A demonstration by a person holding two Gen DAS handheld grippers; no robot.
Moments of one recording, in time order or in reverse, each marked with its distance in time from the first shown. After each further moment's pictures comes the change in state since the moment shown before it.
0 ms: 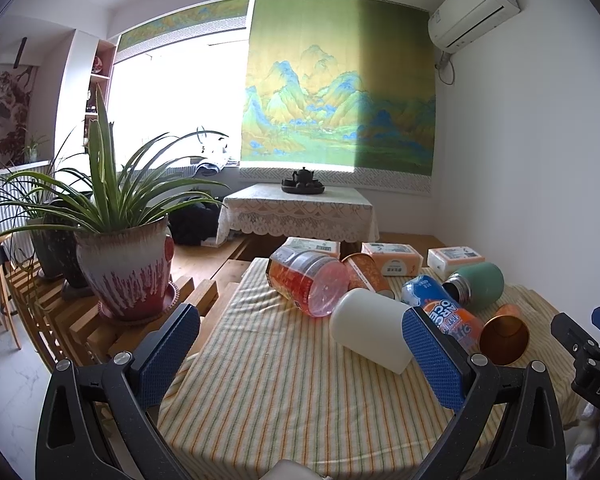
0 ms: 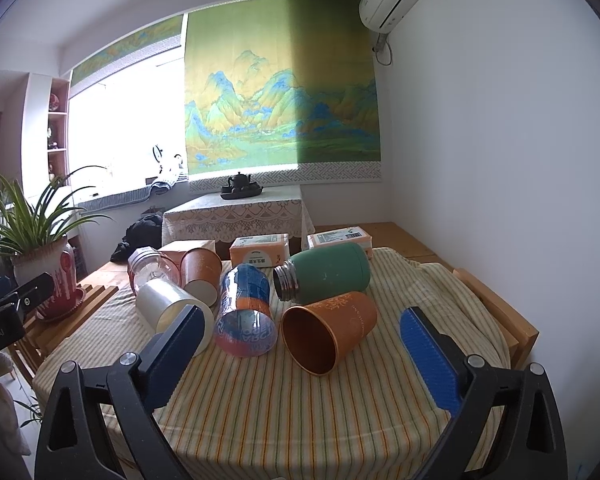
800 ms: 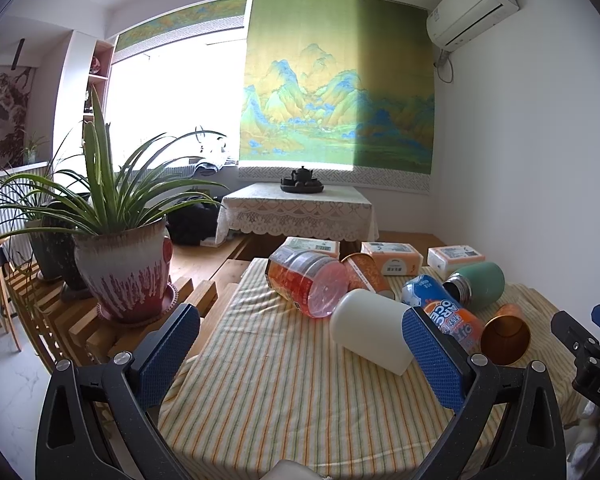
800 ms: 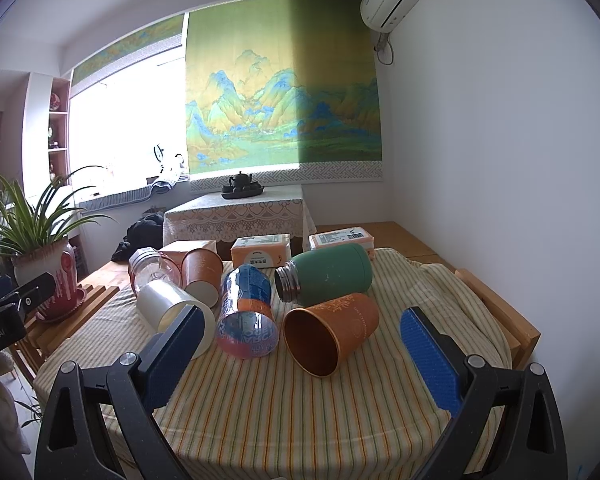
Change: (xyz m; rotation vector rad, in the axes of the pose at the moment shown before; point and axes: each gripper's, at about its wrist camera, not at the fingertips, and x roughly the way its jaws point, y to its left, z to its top) left arm 0.005 0.000 0.002 0.006 0.008 -0.004; right arm 0.001 0.003 0.001 -0.003 0.003 0.003
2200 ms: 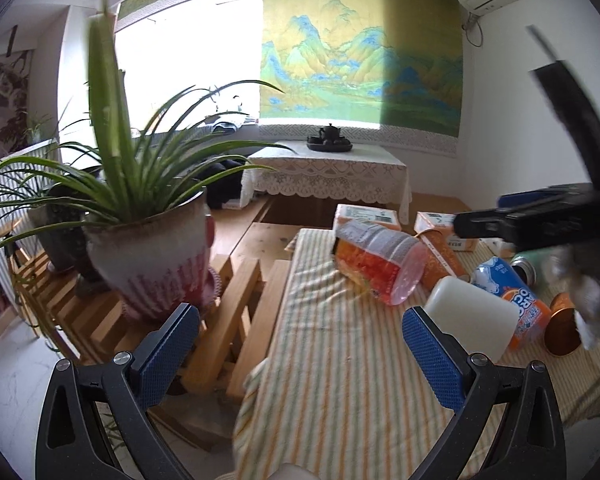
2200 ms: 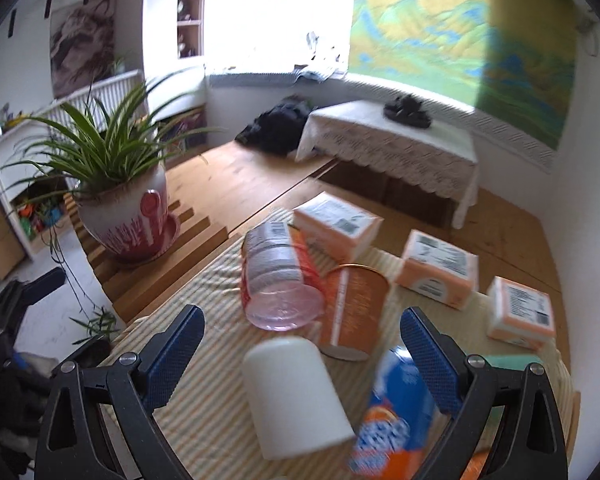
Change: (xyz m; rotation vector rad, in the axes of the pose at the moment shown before) left arm 0.065 0.081 0.020 0.001 0.170 0.067; right arm 0.178 0.167 0.099 -0.401 0.437 0.467
